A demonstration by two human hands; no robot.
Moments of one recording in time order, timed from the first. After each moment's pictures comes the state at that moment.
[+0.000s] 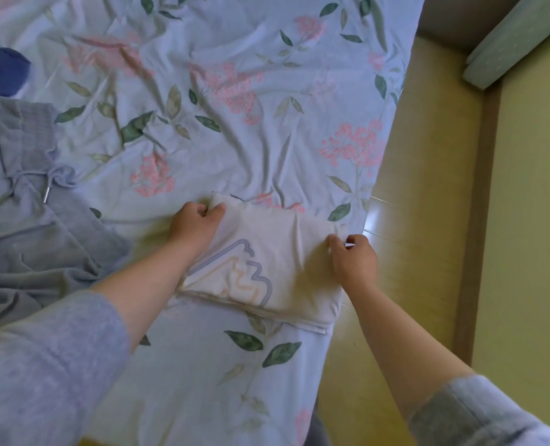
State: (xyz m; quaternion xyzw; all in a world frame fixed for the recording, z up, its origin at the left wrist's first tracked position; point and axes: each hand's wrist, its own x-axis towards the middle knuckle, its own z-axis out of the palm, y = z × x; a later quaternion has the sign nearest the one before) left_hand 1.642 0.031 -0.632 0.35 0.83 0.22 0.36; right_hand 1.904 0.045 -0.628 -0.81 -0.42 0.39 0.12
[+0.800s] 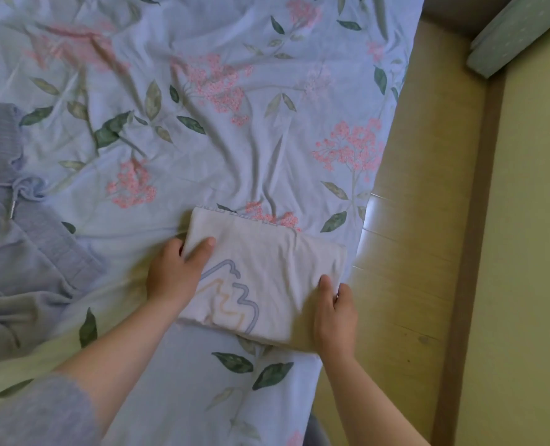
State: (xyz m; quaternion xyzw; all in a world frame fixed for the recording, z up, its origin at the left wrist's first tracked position) left_hand 1.647 -0.007 -0.662 0.32 0.85 0.23 0.35; right_hand 1.895 -0.021 -0.649 -0.82 -0.36 0.40 0.20
